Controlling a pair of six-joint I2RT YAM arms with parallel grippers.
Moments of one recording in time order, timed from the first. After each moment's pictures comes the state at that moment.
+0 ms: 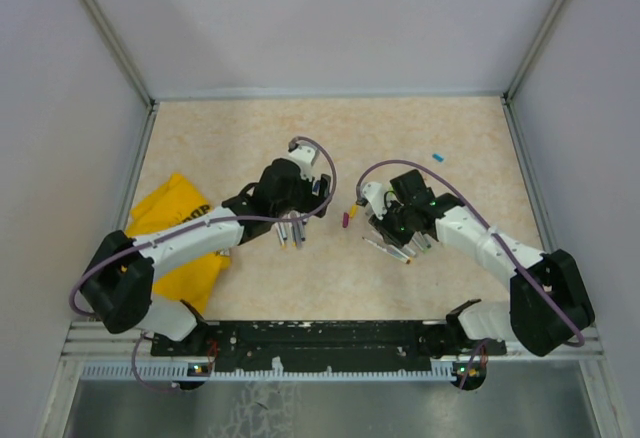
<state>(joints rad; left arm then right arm) -0.79 1.46 0.92 0.05 -0.18 -0.24 0.49 1.28 0.79 -0.57 -0.23 -0.47</state>
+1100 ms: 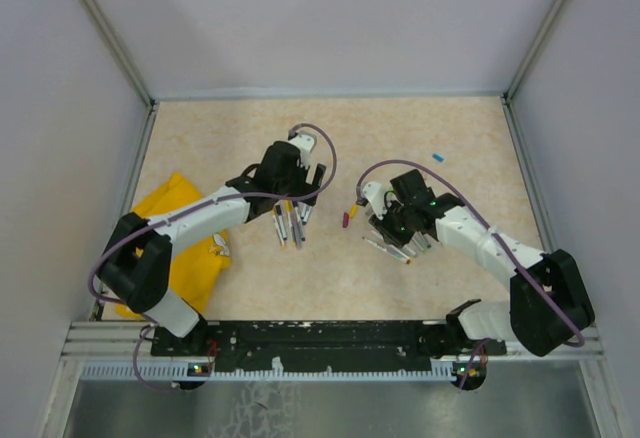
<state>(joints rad) -0.68 1.58 1.05 -0.10 -0.21 -0.10 0.49 1.28 0.79 -0.57 -0.23 -0.47</state>
